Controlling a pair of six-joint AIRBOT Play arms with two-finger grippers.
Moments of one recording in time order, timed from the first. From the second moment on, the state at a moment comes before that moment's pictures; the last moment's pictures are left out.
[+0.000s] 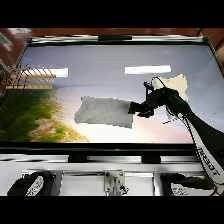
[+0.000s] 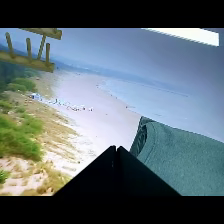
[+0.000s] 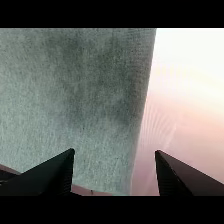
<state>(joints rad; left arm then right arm) 0.21 -0.78 1.38 1.26 -1.25 -1.58 0.24 -1.50 1.09 2.05 -1.01 -1.50</state>
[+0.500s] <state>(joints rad) 0.21 -0.82 1.38 1.22 -1.24 -1.58 0.23 -1.62 1.11 2.30 -0.94 -1.71</state>
